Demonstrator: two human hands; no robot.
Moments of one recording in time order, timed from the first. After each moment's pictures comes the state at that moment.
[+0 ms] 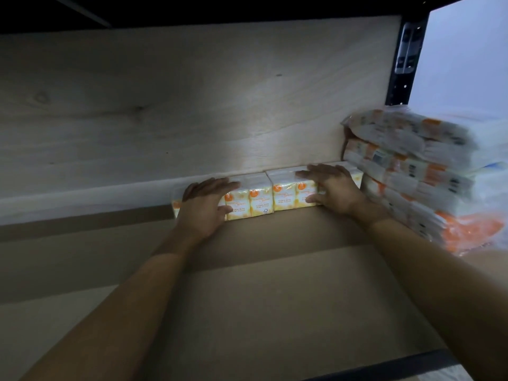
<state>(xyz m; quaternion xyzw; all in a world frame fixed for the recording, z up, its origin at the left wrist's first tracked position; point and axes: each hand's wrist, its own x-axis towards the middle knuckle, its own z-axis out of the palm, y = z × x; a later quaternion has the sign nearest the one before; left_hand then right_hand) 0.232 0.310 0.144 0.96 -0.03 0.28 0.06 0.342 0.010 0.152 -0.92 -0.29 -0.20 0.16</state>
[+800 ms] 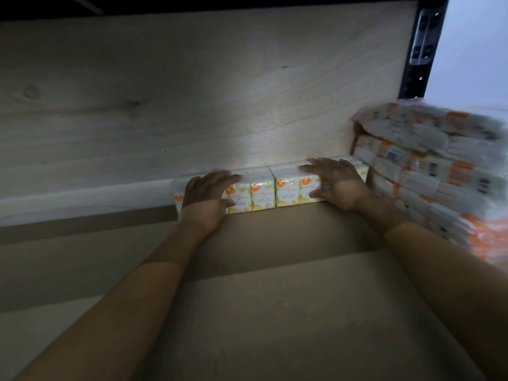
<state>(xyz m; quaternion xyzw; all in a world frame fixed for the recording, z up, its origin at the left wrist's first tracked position) 0.264 0.318 0.142 0.95 -0.05 0.29 0.11 0.366 0.016 0.151 -0.92 -0.30 -0.20 0.16</state>
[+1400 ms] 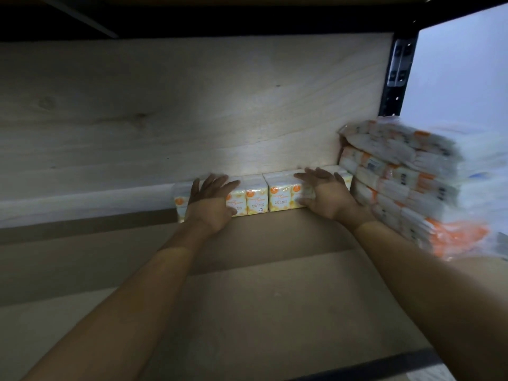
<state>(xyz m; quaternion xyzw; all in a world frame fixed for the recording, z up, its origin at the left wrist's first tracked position) 0.240 0.294 0.162 0.98 0.00 0.20 0.05 0.325 0.025 0.163 -0.95 -0.23 -0.17 0.13</state>
